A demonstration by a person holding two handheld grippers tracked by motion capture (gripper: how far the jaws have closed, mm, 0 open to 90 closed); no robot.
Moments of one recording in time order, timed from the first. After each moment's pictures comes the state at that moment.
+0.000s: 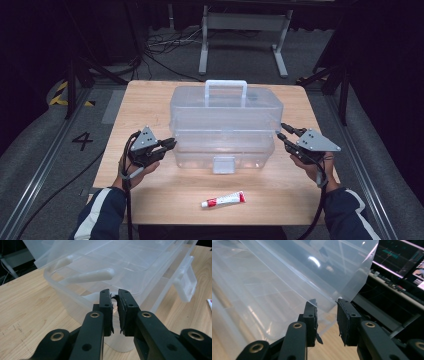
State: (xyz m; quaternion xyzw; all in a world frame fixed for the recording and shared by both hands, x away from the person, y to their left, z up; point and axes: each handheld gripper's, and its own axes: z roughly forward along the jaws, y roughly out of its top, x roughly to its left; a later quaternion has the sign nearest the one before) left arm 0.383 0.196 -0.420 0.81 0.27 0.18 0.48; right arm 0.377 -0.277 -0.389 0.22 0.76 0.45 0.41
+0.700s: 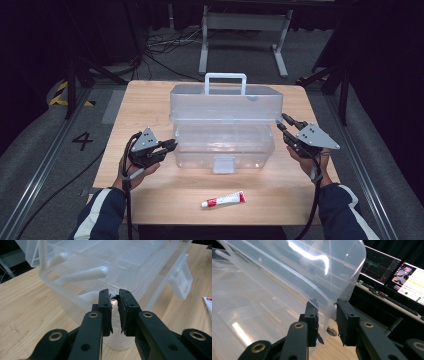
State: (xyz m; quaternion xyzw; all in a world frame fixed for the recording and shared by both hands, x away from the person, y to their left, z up) left arm 0.382 0.194 -0.420 0.82 0.27 0.18 0.48; right arm 0.385 -0.267 -0.379 0.25 0.72 0.48 0.45
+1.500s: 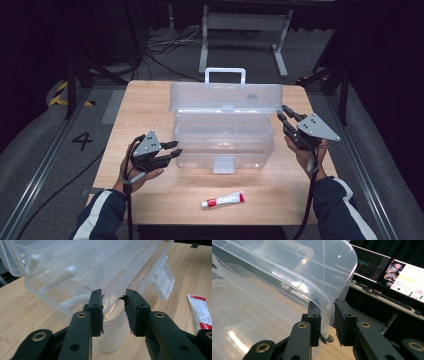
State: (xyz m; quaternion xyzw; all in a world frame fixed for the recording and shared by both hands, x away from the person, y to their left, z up) left arm 0.368 0.183 -0.410 0.83 0.23 0.17 0.48; right arm 0.398 -0.260 -0.364 0.28 0.69 0.49 0.45
